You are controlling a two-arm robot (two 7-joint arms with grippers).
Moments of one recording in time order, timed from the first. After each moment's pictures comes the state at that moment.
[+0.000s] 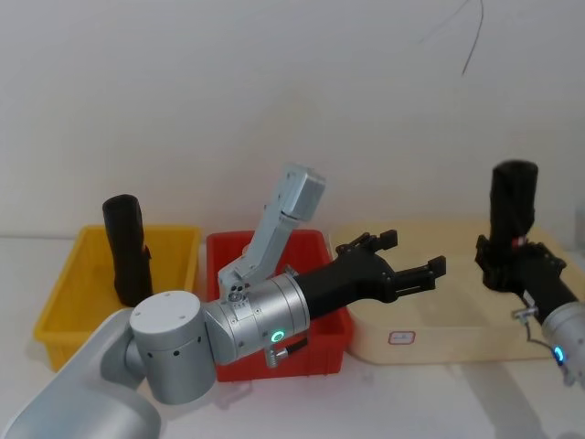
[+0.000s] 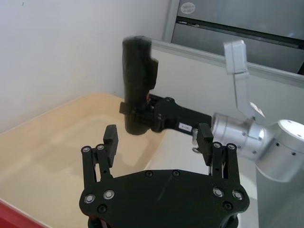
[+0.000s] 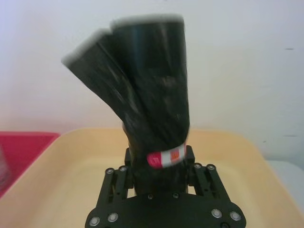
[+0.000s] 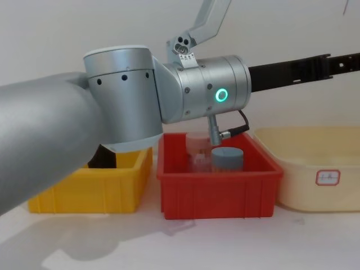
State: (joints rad) left arm -0.70 0.00 0.59 -1.15 -0.56 0.15 -0.64; right arm 0.33 0.30 -0.05 -1.38 0.26 0.10 0.14
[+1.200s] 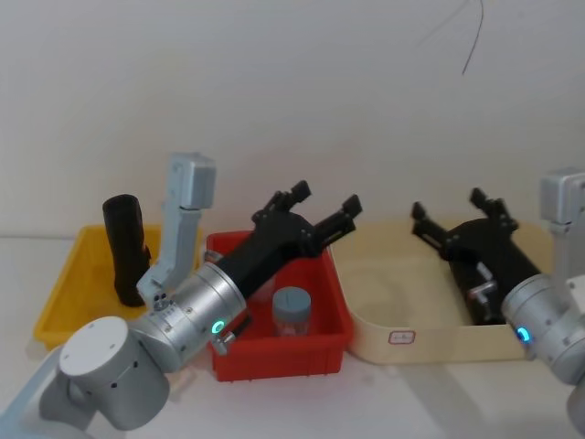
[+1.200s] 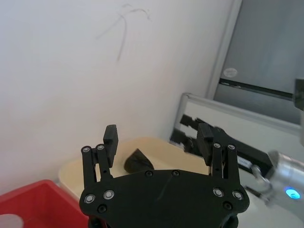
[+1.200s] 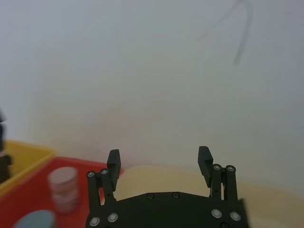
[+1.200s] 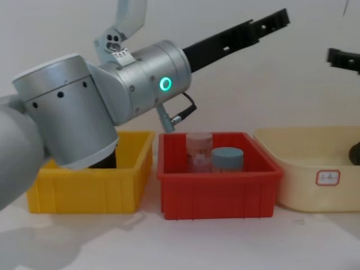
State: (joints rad) left arm -0.56 0.05 0.46 -1.29 -0.62 -0.02 -0.50; right arm 0.32 0.28 -0.11 -1.53 0.25 0.08 0.23
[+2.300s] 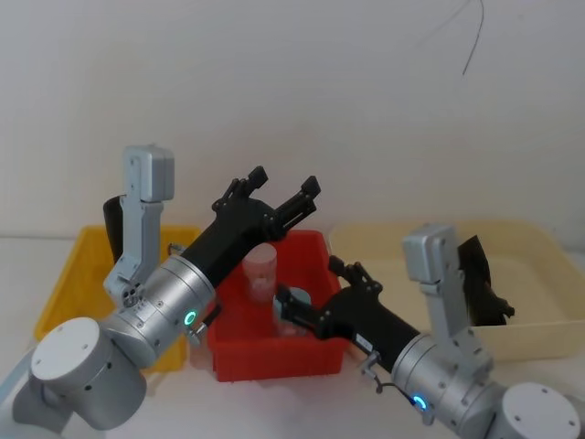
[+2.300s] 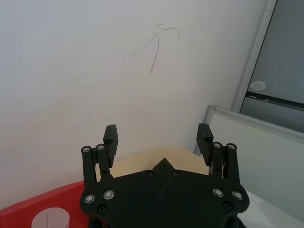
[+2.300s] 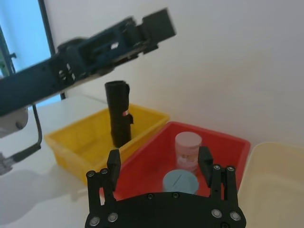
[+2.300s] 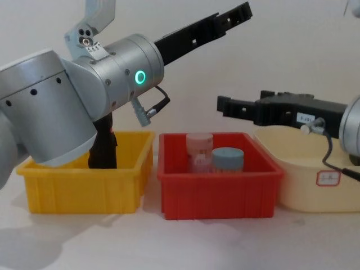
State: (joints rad) left arm -0.54 0.08 0.43 -1.33 -0.62 -0.05 -0.41; right arm 0.27 0.23 -0.32 -1.58 0.29 0.15 0.35
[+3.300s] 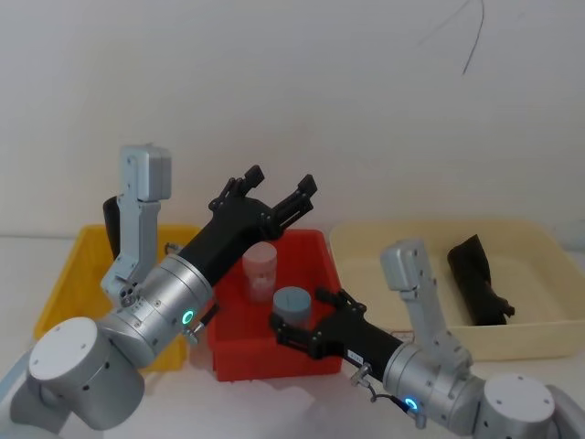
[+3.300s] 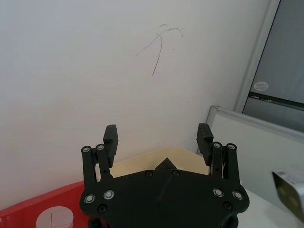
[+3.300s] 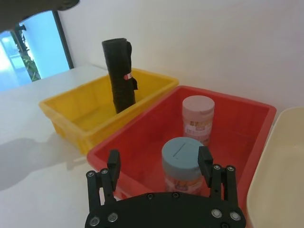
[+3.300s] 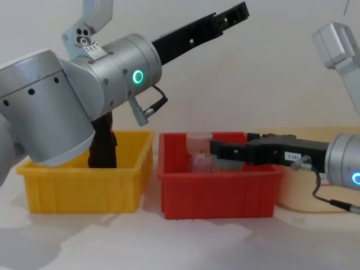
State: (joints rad) left arm -0.54 0.09 0.43 -1.33 -0.62 -0.05 -0.40; right arm 0.38 0.25 -0.37 -1.35 0.33 0.15 0.46
